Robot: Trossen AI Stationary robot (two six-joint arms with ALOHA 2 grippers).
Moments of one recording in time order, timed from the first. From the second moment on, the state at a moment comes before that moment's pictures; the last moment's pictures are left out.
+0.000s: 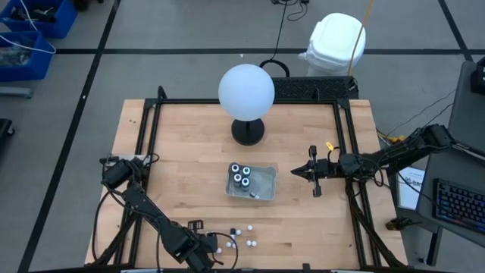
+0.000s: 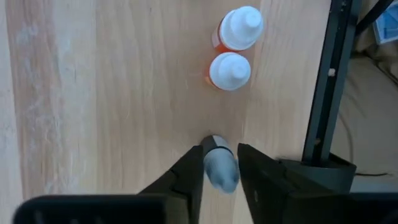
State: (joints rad) left arm -0.79 2.01 1.45 -0.80 -0.03 -0.89; right arm 0.26 0.77 0.06 0.66 0.23 -0.02
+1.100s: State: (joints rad) left arm -0.79 2.00 1.45 -0.82 0.04 -0.82; right arm 0.26 0.77 0.06 0.66 0.23 -0.02
